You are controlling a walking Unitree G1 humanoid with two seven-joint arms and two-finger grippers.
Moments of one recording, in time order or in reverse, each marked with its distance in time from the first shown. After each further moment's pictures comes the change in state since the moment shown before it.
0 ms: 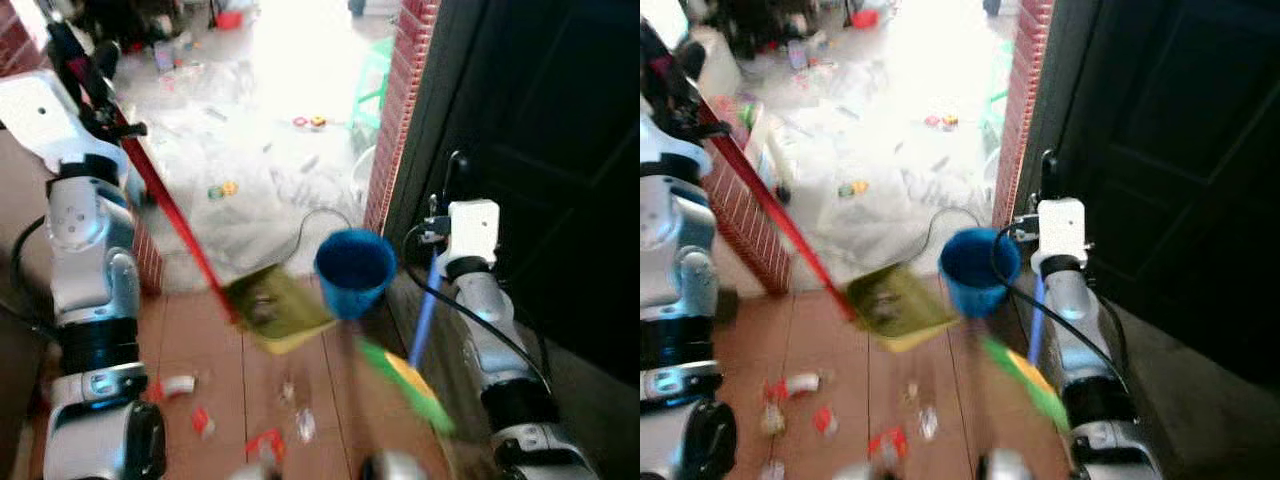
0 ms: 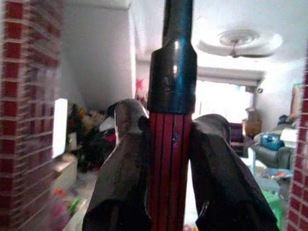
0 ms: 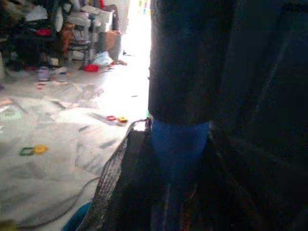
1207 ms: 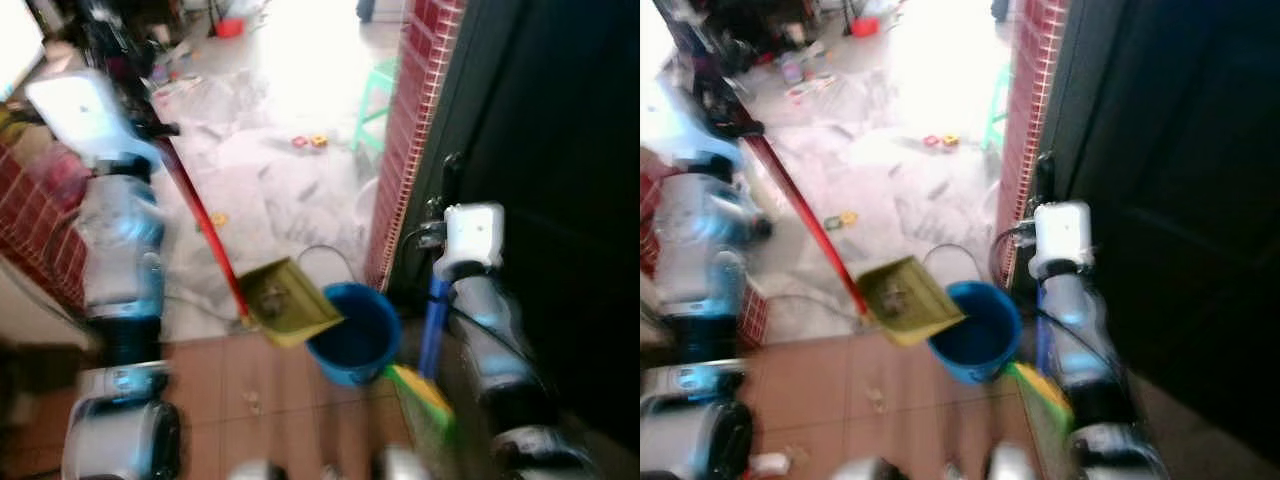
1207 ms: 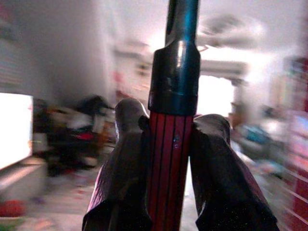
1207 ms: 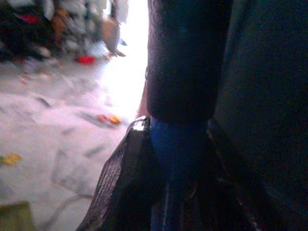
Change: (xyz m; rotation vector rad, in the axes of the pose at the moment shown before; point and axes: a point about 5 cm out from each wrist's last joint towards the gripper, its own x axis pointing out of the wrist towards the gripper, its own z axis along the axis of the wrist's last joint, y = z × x) left arm -0.005 -0.047 -0.014 -0.031 0.023 -0.122; right arm -0.005 -0.005 -0.010 -0.019 0.036 -0.005
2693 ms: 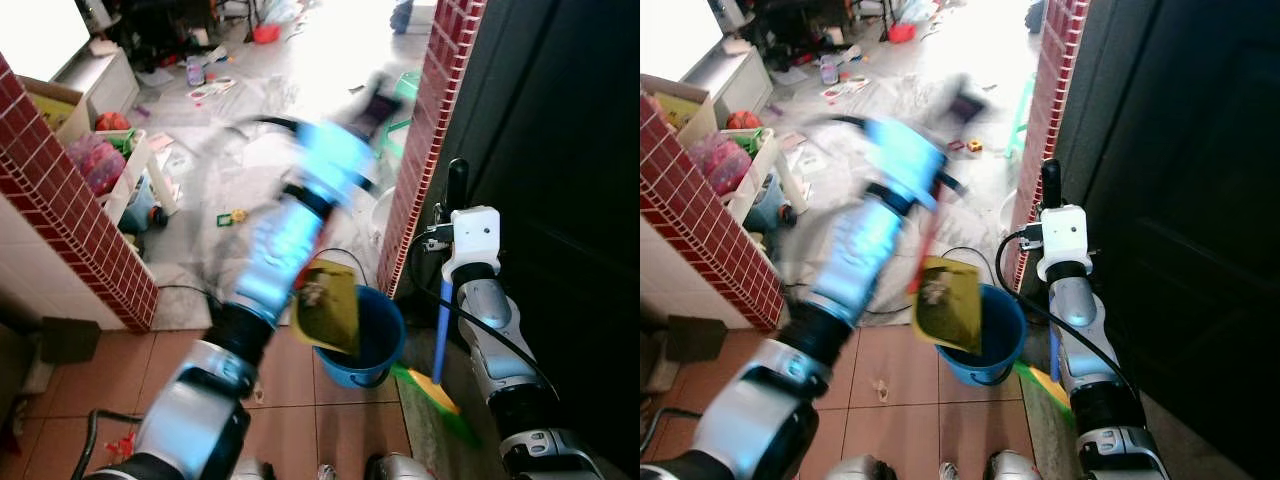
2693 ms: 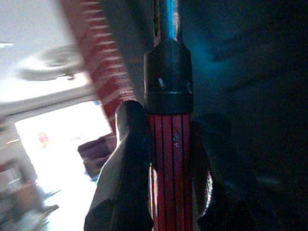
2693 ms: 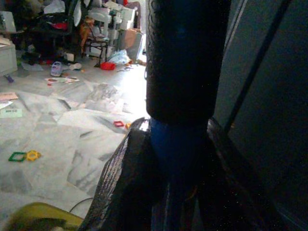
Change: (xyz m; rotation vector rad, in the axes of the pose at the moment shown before) left arm -0.037 -0.162 -0.028 0.090 -0.119 -0.811; right arm 0.000 0.006 0.003 -0.012 -0.009 0.024
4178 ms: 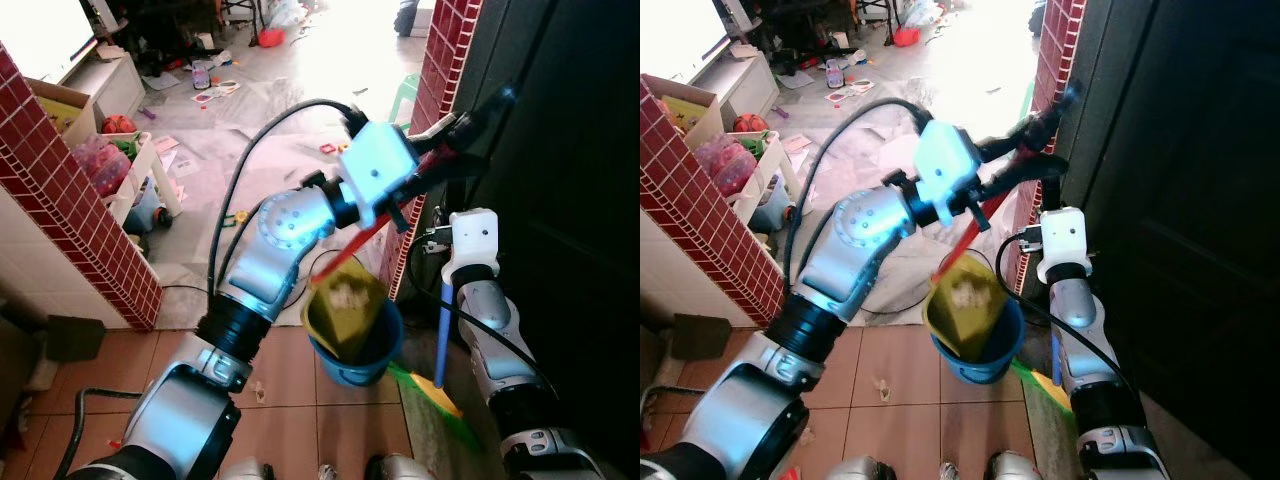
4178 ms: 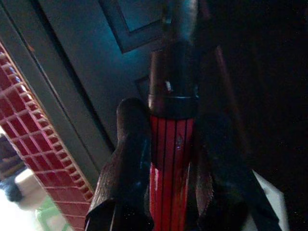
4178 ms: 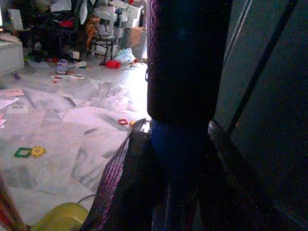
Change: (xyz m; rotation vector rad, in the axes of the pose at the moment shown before) left arm 0.011 -0.006 0.020 -0.161 0.059 -0.359; right arm 0.001 0.000 -0.006 -0.011 0.022 0.008
